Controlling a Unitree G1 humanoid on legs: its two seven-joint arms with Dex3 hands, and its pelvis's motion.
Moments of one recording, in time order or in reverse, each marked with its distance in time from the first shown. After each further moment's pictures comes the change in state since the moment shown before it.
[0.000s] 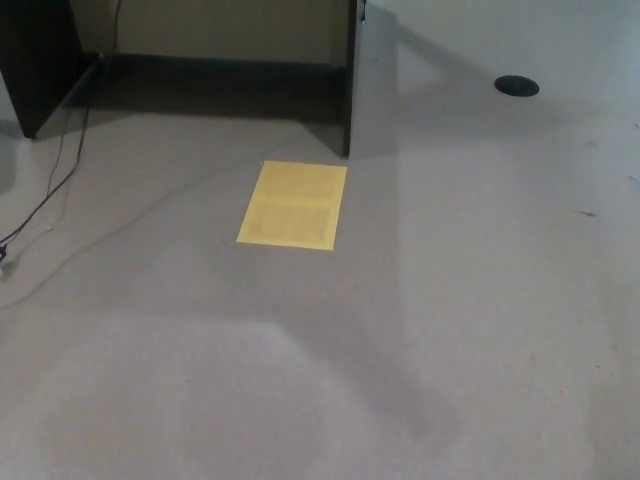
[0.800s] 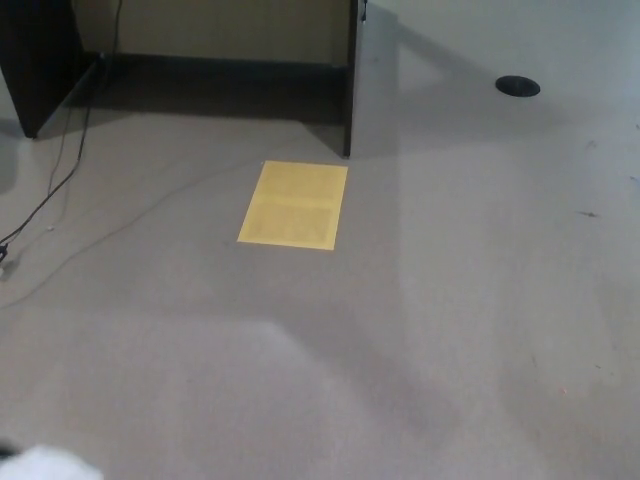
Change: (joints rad) left_arm -0.121 0.009 0.060 -0.365 -0.058 -0.183 0.062; right_arm -0.018 0.003 0.002 0.001 0.003 0.007 0.002
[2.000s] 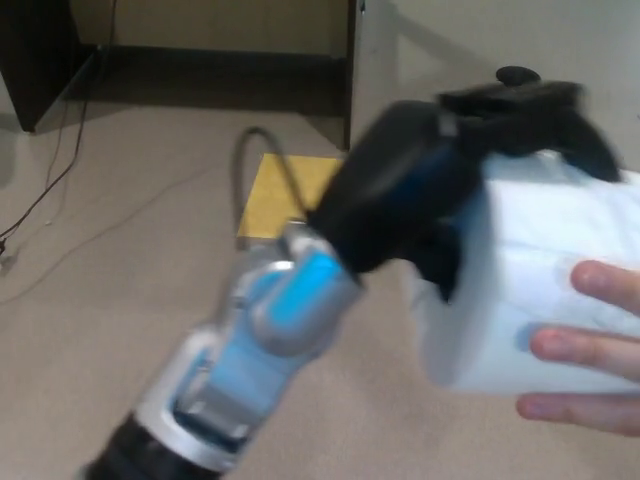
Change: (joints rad) left_arm -0.788 -0.536 -0.540 -0.718 0.125 0.531 -0.300; right_arm -0.011 0.018 0.033 0.001 -0.009 0.002 0.000
